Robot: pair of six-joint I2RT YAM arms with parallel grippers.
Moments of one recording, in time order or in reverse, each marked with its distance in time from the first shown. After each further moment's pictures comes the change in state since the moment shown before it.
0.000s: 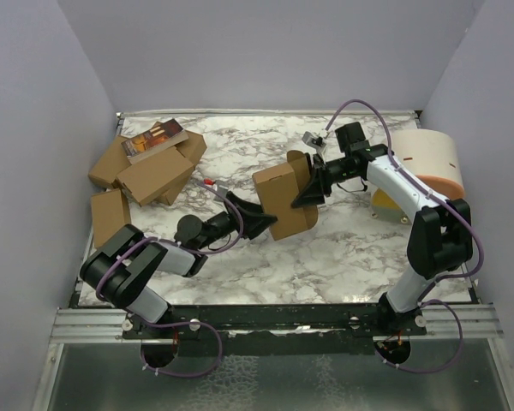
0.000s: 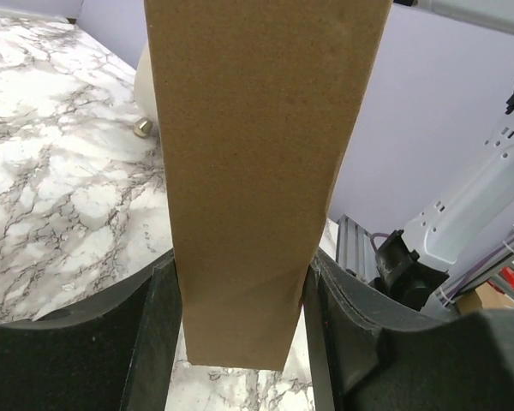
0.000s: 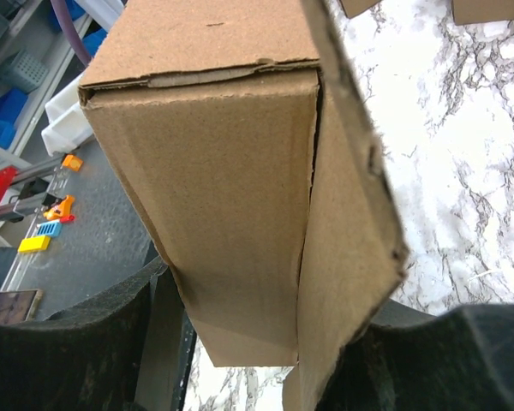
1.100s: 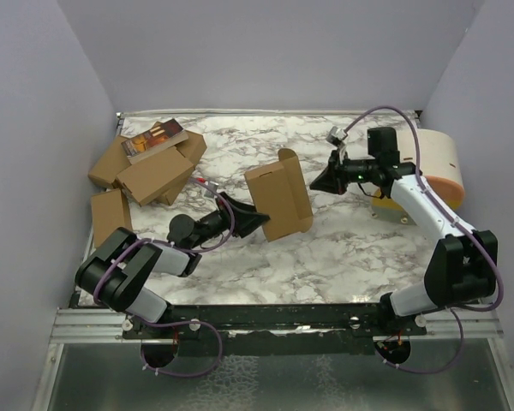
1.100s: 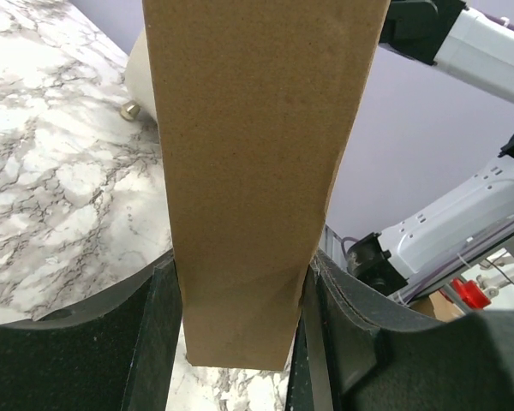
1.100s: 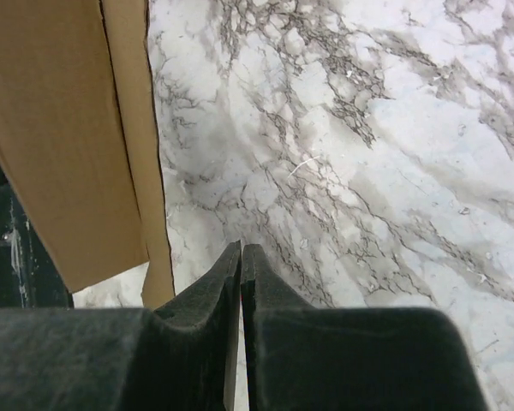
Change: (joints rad) left arm 0.079 -0.032 -0.037 0.000 0.075 -0.146; right arm -0.153 -0.239 -0.216 0.316 0.397 0.195
